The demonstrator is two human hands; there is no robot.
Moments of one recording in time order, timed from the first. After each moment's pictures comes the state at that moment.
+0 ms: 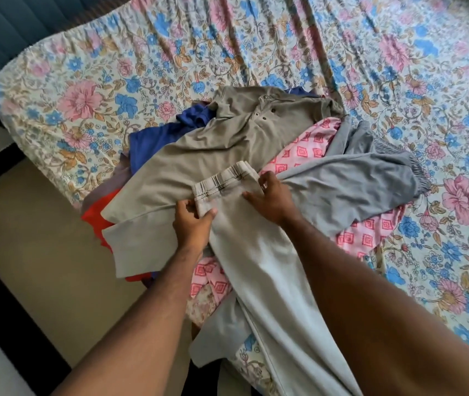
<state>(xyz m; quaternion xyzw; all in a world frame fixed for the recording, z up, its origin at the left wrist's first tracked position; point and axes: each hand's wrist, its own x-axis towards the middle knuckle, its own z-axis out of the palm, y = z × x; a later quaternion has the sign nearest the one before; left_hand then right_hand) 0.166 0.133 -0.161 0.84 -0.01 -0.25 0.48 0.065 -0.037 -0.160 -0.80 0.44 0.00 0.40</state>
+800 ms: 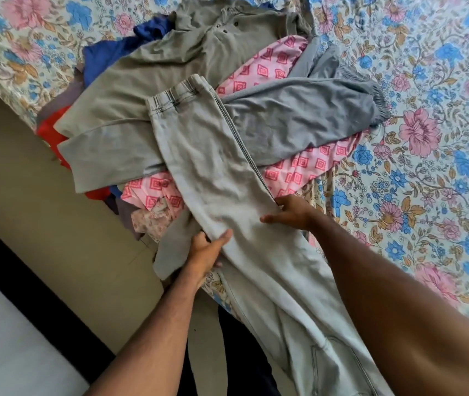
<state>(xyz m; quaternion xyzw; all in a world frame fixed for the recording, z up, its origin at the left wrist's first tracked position) -0.075 0.230 -0.196 0.73 0.09 -0.51 0.45 -0.185 -0.009 -0.182 -0.79 0.37 0.28 0.40</state>
